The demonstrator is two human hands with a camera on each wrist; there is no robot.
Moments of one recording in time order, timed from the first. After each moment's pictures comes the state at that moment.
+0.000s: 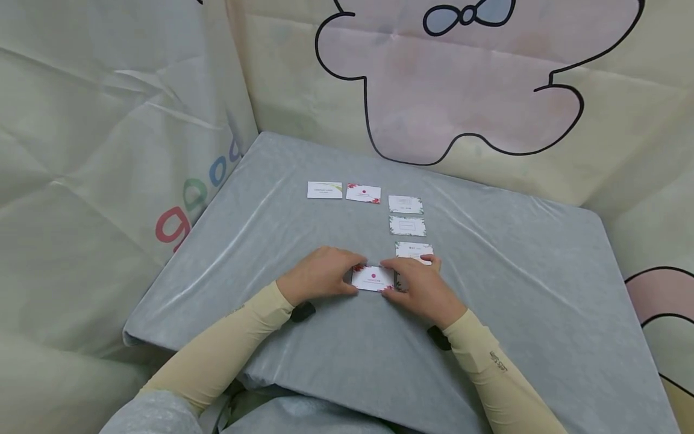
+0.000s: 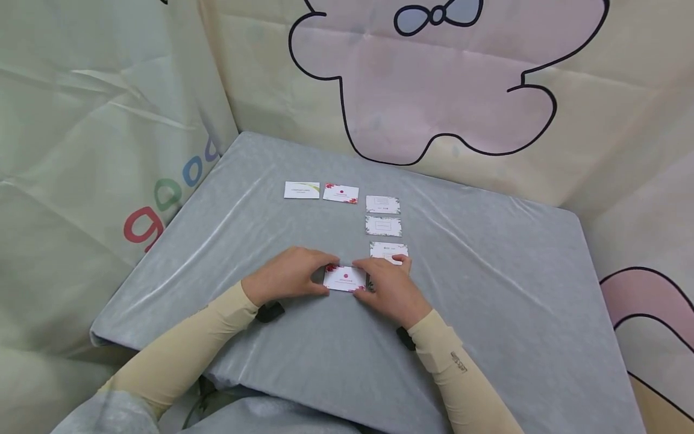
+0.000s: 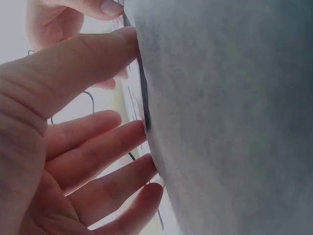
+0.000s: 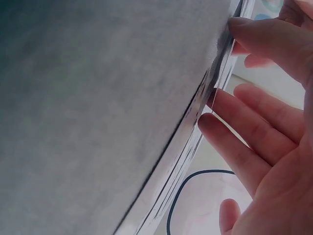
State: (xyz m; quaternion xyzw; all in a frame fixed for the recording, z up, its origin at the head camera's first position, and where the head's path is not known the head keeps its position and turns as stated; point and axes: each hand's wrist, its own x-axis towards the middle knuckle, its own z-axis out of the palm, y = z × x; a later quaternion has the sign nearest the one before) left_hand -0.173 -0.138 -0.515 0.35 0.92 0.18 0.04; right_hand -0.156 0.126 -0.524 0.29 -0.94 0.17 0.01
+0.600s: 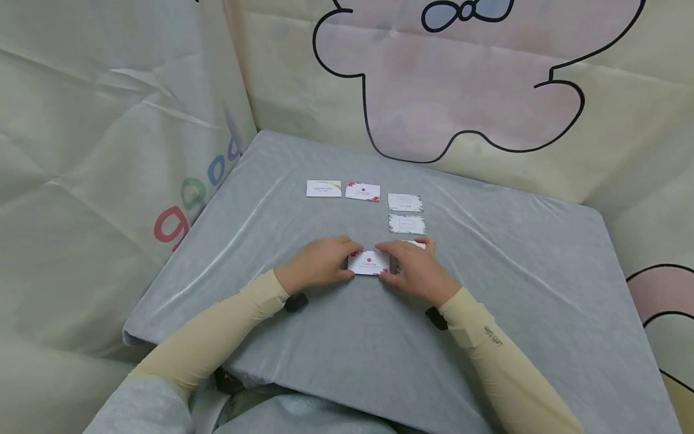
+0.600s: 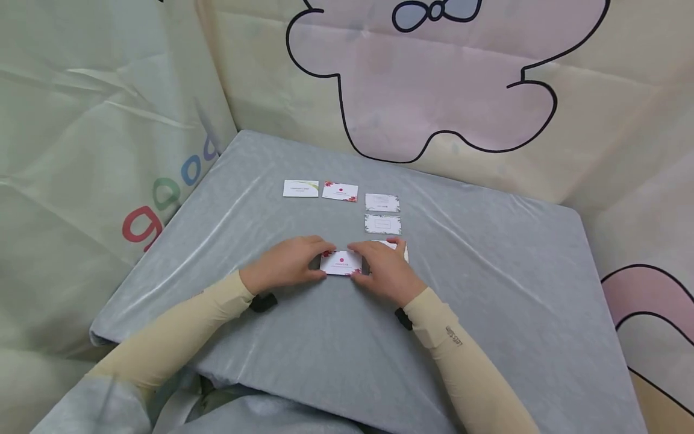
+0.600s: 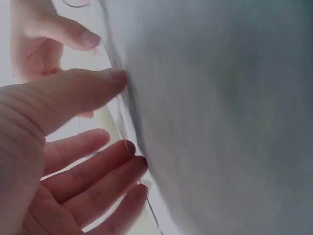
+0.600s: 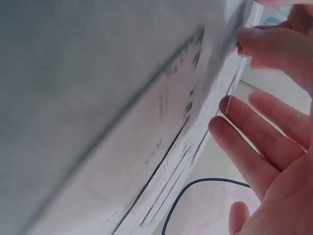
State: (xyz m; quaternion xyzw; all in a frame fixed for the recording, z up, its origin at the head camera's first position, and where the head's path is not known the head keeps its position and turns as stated) left_hand -0.191 -0.142 -0.513 0.34 0.93 0.17 0.04; right_hand -0.185 0.118 -0.513 0.29 -0.94 0.16 -0.01
